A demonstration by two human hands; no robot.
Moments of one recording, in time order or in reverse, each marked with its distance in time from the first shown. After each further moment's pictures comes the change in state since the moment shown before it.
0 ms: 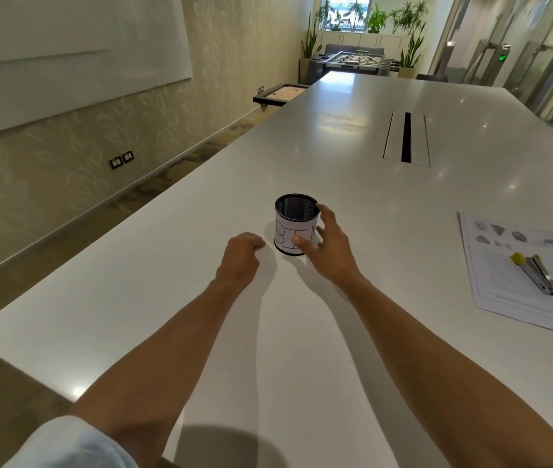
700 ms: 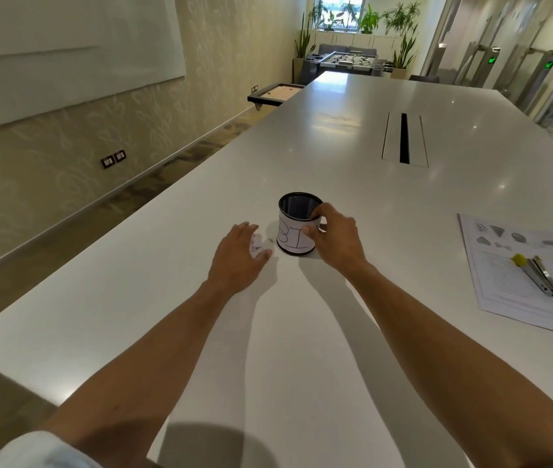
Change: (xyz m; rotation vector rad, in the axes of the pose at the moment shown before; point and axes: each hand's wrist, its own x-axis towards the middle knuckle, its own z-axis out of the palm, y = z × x) left_hand 0.000 -0.018 -0.008 0.047 -0.079 0.003; right_hand 0.023 -0.017 -0.006 -0.271 0.042 0.014
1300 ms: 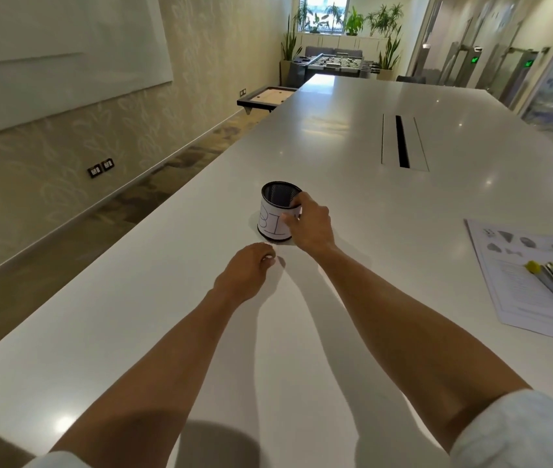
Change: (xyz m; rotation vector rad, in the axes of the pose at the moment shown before) left_hand 0.030 -0.007 0.002 -0.086 -0.112 0.167; right_hand 0.061 -0.036 0.049 0.030 0.044 0.076
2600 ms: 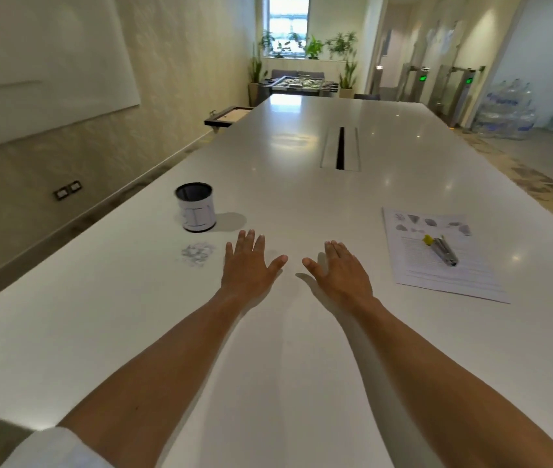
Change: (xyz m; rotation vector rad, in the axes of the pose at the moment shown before) left_hand -0.029 0.138 0.072 0.416 -0.037 -0.095; right_hand -0.134 0.142 -0.141 -0.506 -0.056 0.051
